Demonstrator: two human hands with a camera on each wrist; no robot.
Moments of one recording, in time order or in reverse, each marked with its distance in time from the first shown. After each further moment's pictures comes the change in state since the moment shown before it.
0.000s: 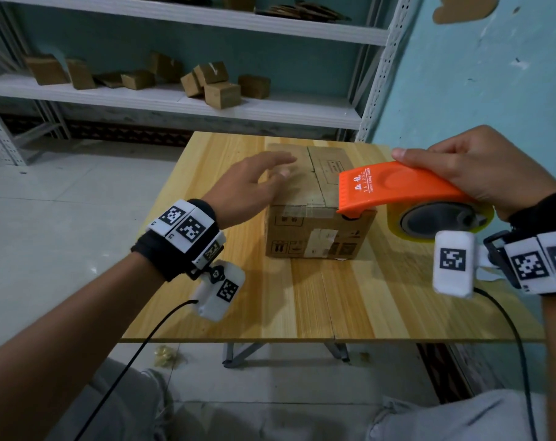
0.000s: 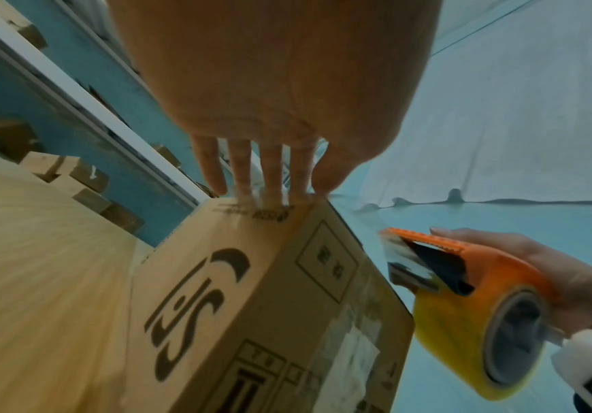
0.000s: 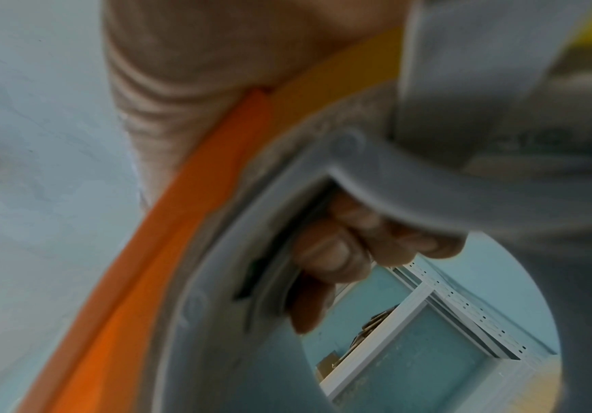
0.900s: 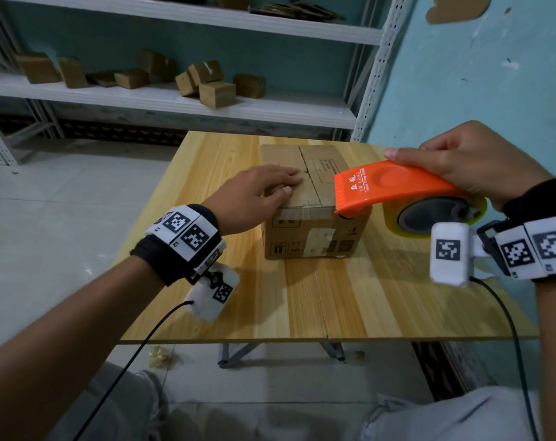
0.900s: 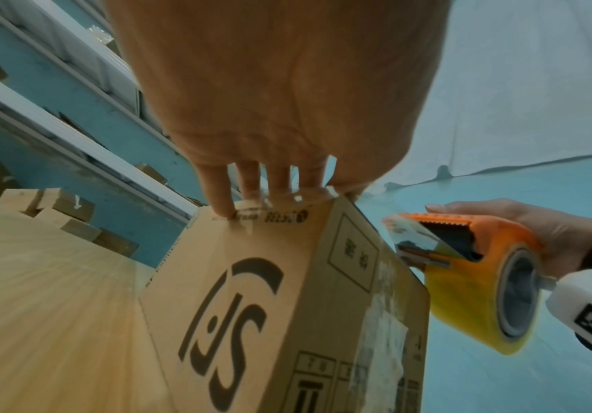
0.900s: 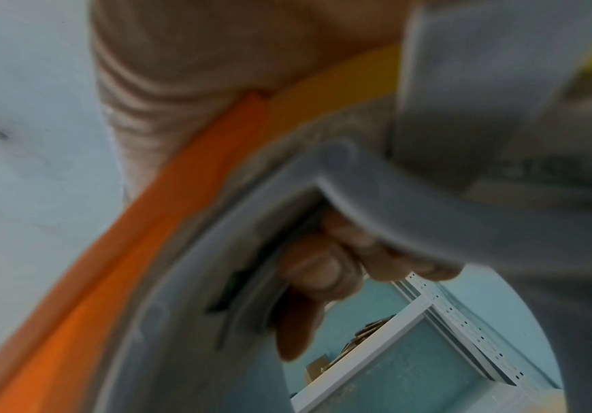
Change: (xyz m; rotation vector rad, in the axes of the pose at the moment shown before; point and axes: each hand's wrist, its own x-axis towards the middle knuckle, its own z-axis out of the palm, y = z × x) left_hand 0.003 0.001 0.011 0.185 -0.108 0.108; right_hand 0.007 0.001 -0.007 -0.109 -0.017 0.008
